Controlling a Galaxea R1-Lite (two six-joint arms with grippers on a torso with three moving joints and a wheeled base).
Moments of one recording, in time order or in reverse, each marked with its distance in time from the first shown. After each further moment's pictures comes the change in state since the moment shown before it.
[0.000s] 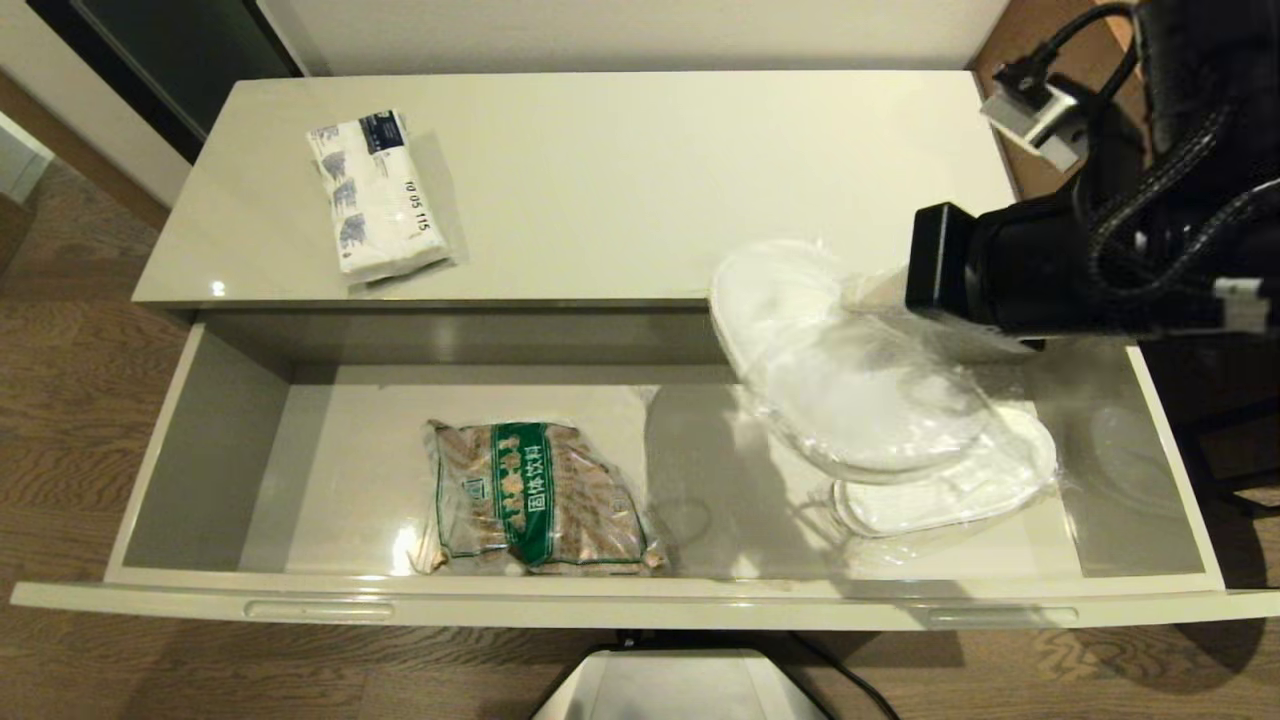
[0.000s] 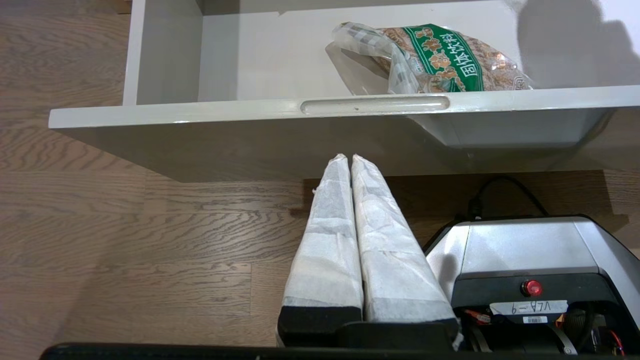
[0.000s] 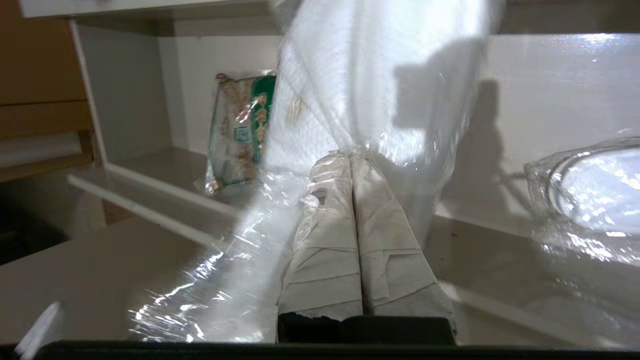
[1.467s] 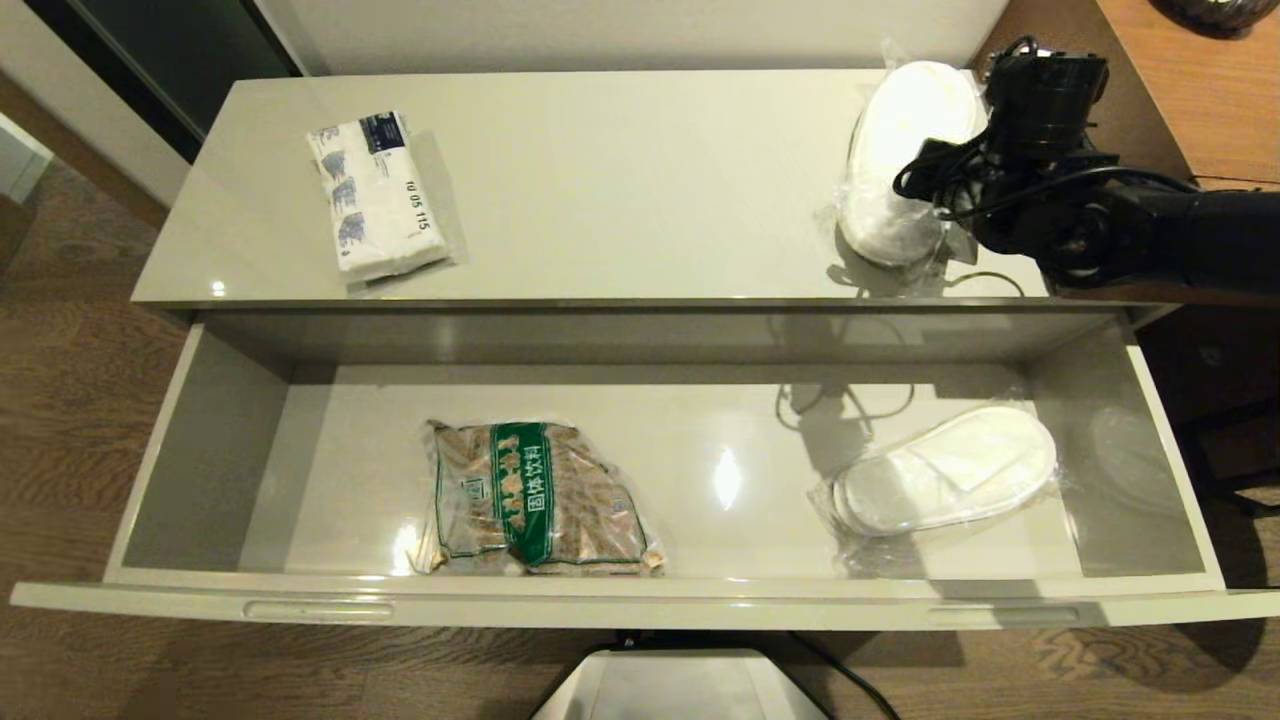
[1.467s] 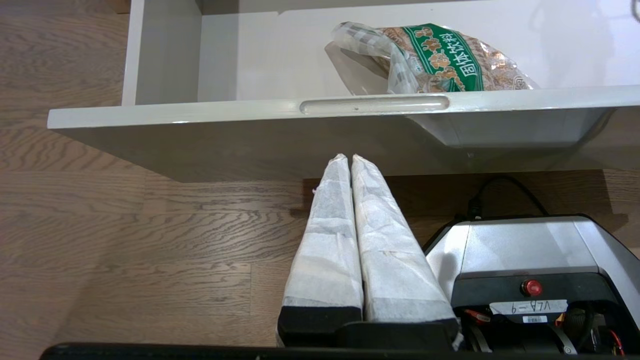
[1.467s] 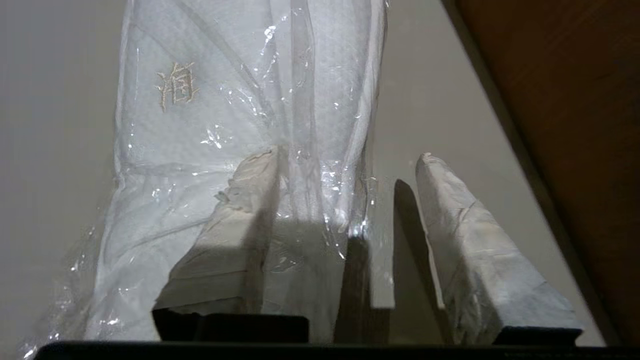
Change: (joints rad) left arm 0.001 0.000 0.000 -0.001 0.000 0.000; right arm -0.390 0.544 -0.410 -0.580 -0.492 -0.288
